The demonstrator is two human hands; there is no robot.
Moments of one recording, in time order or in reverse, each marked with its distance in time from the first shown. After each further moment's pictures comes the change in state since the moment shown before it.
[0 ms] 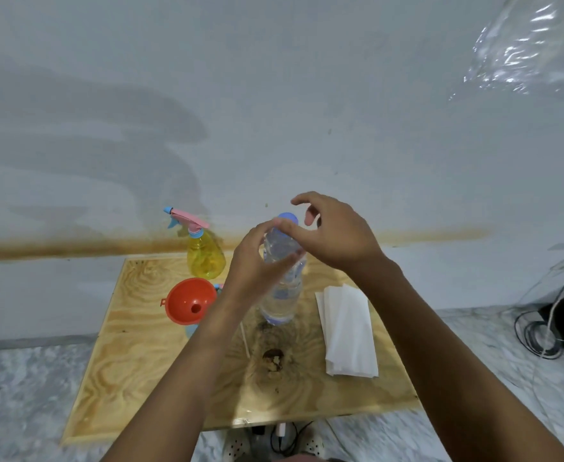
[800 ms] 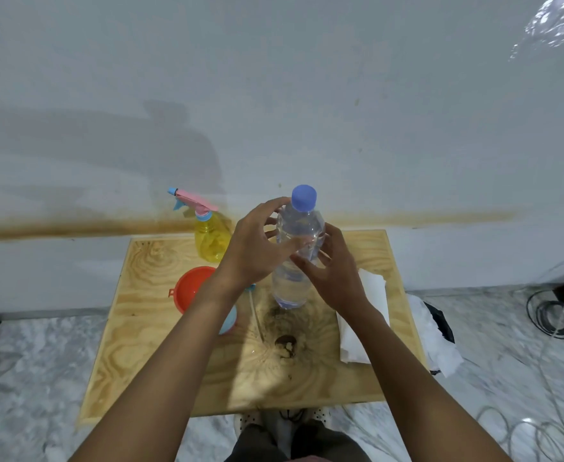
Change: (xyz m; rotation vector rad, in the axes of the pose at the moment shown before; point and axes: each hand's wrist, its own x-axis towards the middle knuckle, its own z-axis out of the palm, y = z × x) left_hand 0.027 -0.016 -0.020 0.105 -0.073 0.110; right_hand -0.020 0.065 0.118 0.616 0.113 0.097
